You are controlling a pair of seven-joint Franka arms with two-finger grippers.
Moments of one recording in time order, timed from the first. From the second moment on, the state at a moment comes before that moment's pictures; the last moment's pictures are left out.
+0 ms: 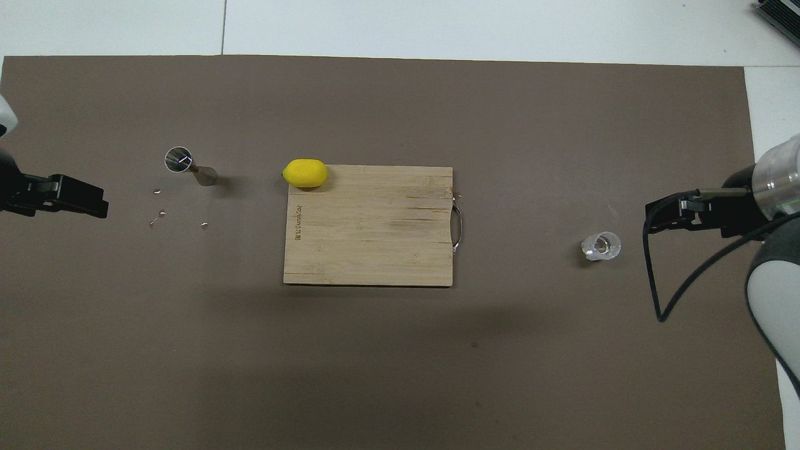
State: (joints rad) left arm 0.04 -0.01 -0.10 -1.59 -0.03 1.54 0.04; right arm -0.03 -0.05 0.12 -1.66 -0.04 1.55 0.17
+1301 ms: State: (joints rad) left arm 0.04 -0.01 -0.10 -1.59 -0.03 1.55 0.05; right arm -0.03 -0.05 0.12 -1.66 -0.04 1.55 0.17
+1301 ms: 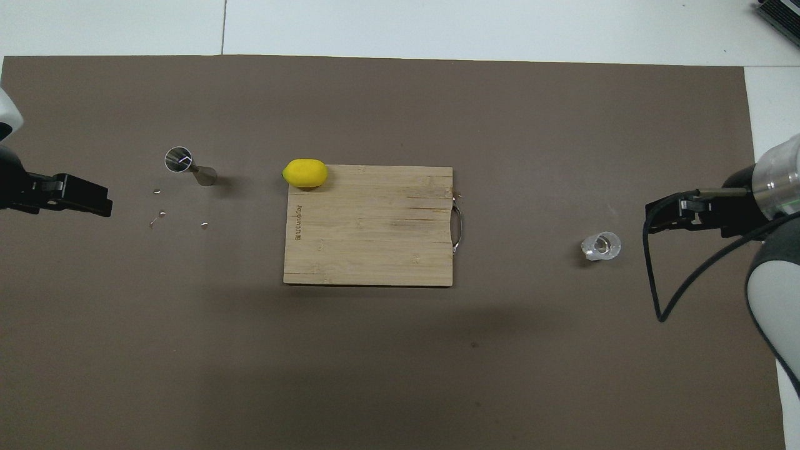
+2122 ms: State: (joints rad) left arm 0.12 0.18 0.07 -1.64 -0.41 1.58 -0.17; right arm -0.03 -0.05 0.12 -1.66 -0.04 1.55 0.17
